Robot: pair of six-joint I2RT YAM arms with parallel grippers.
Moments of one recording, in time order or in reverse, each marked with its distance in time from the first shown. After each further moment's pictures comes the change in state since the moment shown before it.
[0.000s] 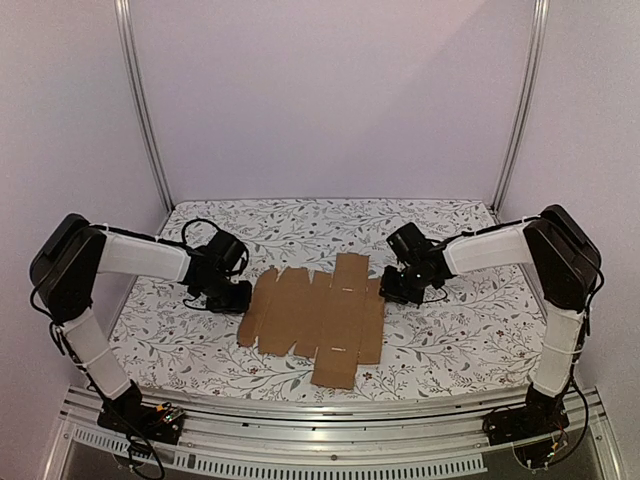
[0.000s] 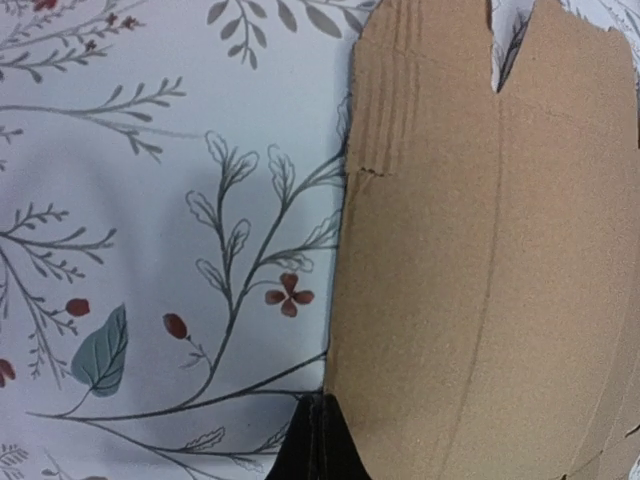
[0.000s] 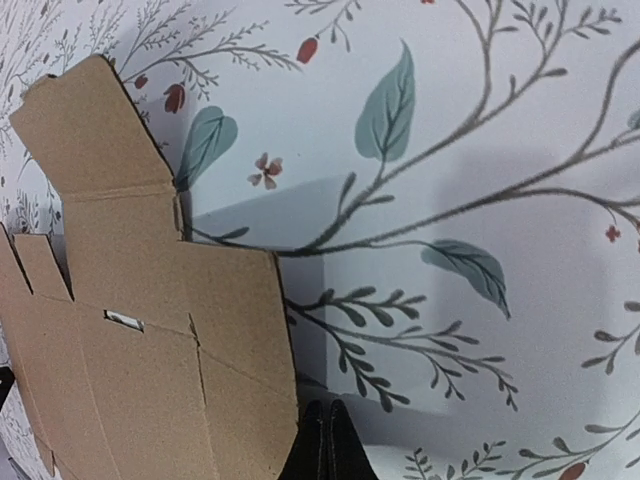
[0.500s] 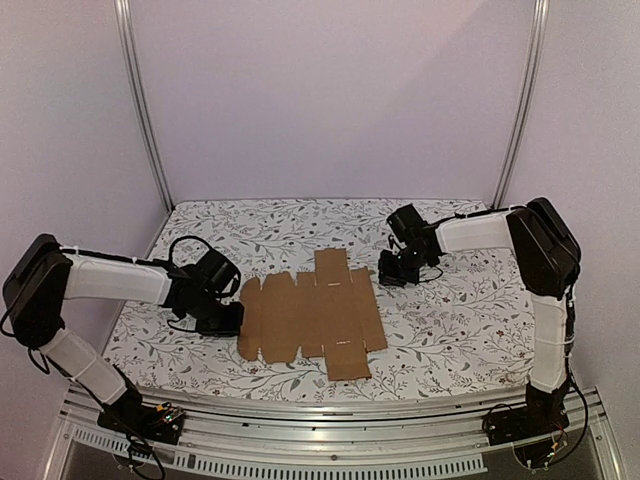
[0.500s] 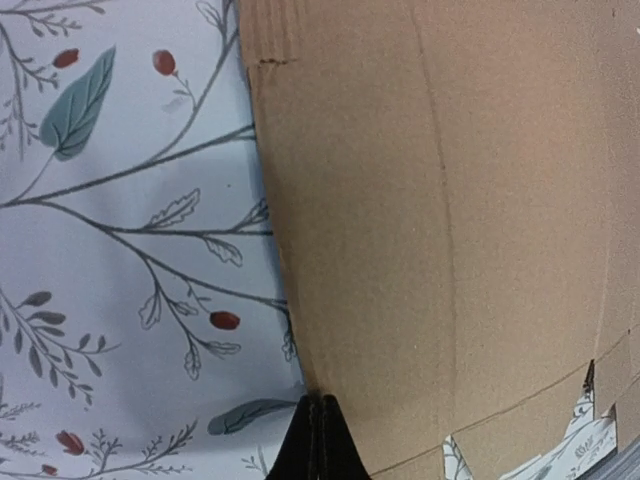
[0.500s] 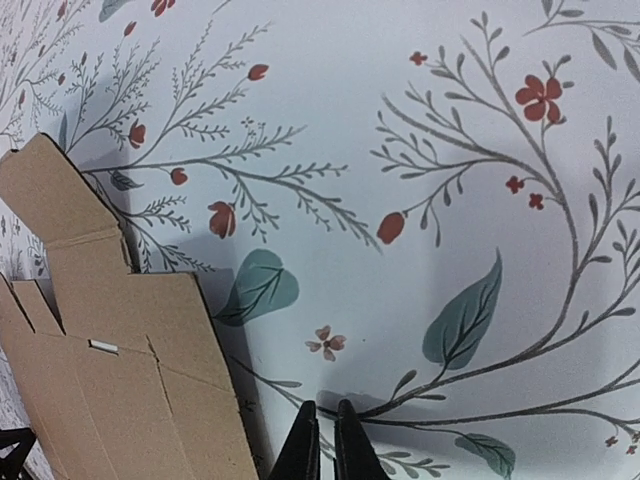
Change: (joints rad) left arm -0.085 -0.218 -0.204 -0.048 0.018 -0.105; right arm -0.098 0.184 0.282 -0.112 -0.112 -0.204
